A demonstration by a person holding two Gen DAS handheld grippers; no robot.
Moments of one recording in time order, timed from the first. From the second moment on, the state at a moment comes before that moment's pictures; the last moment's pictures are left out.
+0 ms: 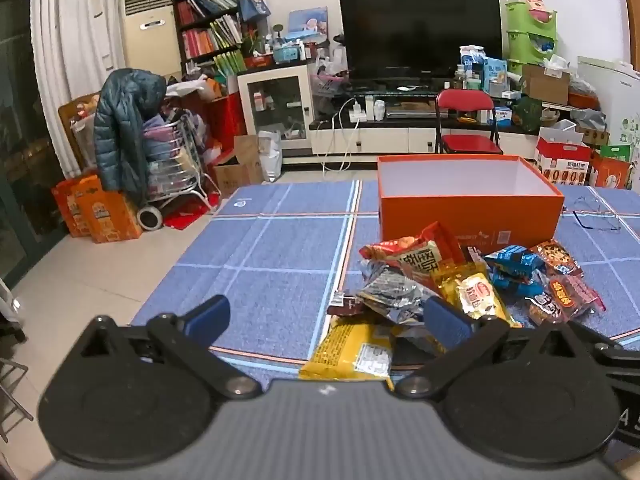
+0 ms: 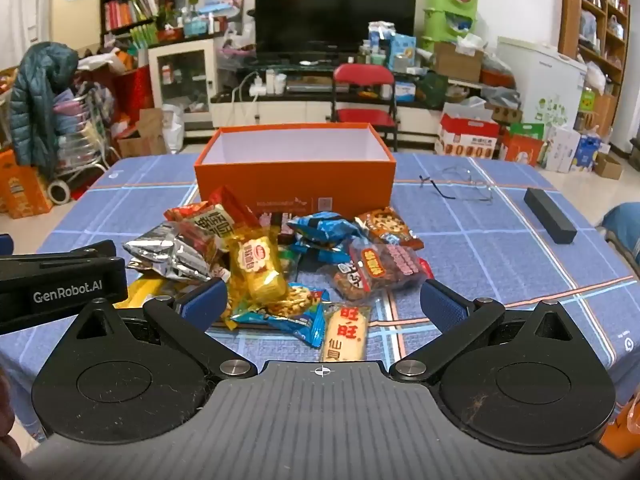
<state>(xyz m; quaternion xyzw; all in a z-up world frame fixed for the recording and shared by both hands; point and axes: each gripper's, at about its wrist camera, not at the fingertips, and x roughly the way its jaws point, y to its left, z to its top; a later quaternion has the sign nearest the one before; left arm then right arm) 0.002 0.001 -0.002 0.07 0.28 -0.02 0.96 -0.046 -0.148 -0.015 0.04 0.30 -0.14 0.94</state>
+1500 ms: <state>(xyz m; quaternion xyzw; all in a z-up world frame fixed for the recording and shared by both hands) 0.005 0.005 -0.009 0.06 0.29 -0.01 0.96 -0.041 -0.146 -0.022 0.04 0.31 -0.14 0.94</state>
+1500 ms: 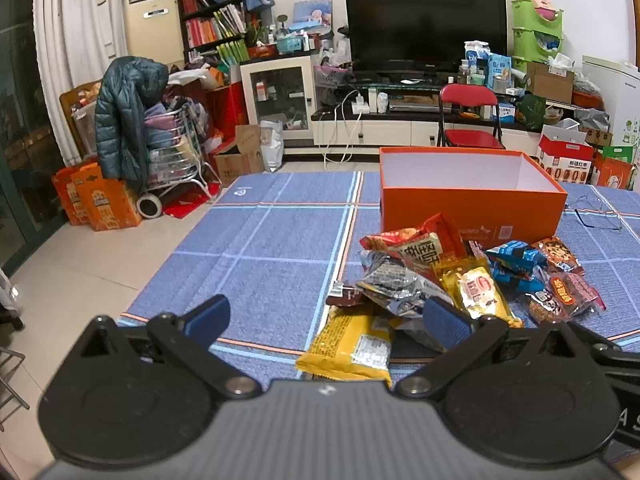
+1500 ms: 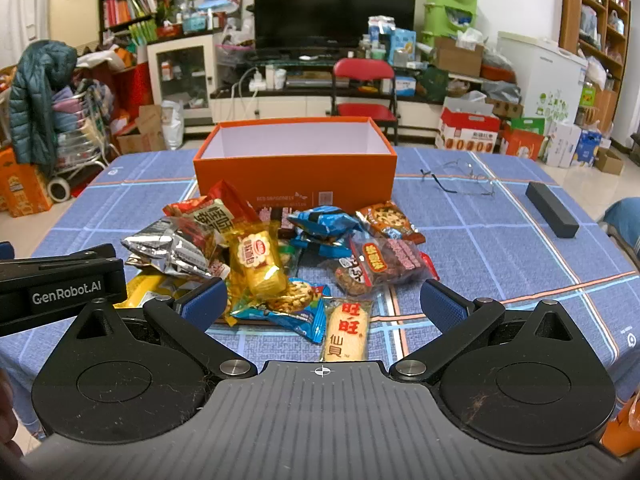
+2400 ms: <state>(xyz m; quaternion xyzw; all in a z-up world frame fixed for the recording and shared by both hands) 0.005 0.005 -0.010 0.05 0.29 -0.02 0.95 -0.041 -0.145 -0.026 0.04 0.31 -0.14 0.94</state>
